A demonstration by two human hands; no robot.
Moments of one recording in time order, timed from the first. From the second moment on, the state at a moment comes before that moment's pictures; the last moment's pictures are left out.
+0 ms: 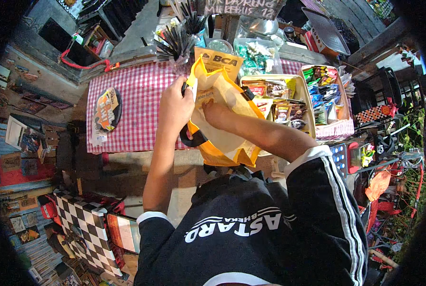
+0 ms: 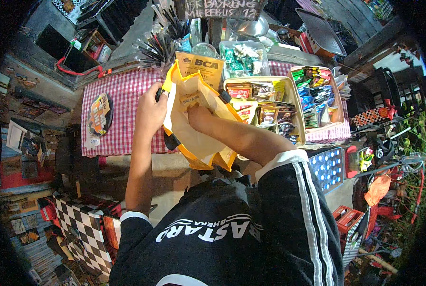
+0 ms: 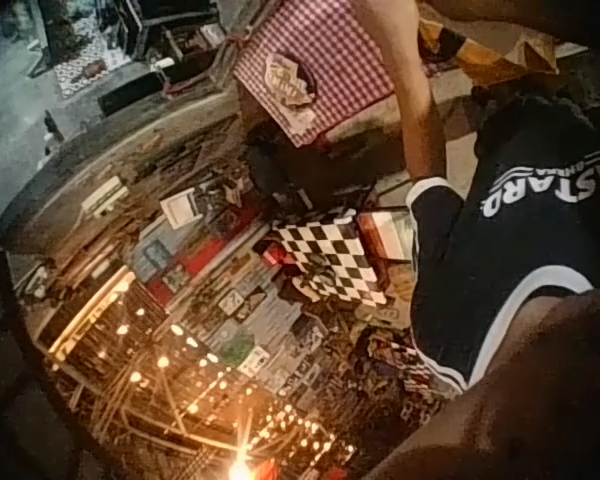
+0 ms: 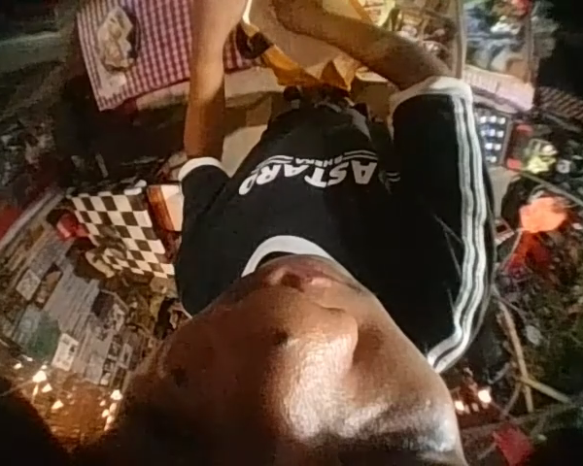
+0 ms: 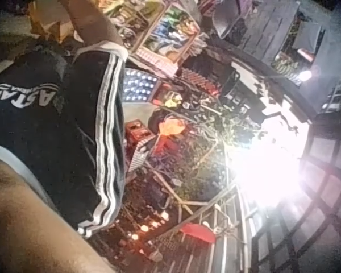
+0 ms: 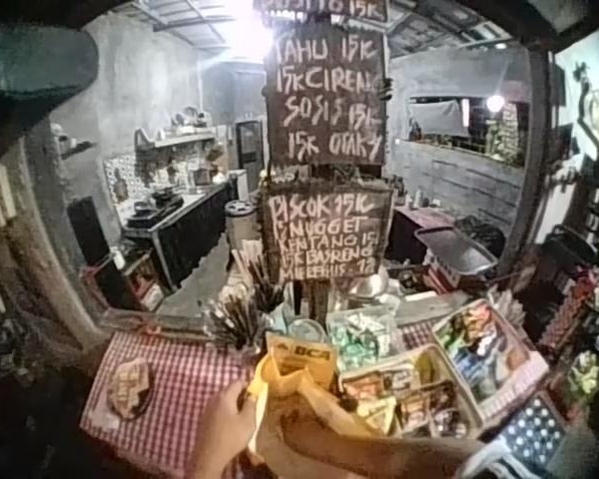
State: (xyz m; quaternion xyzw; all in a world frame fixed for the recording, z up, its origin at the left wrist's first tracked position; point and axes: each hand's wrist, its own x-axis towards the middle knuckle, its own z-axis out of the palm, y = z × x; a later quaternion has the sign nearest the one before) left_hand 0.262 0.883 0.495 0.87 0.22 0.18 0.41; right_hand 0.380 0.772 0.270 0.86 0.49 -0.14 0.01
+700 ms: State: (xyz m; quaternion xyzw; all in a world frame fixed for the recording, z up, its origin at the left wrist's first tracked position) left_hand 0.266 0.894 0.483 0.88 0.22 0.20 0.37; right_hand 0.368 0.763 0.456 0.75 0.63 -0.19 0.04
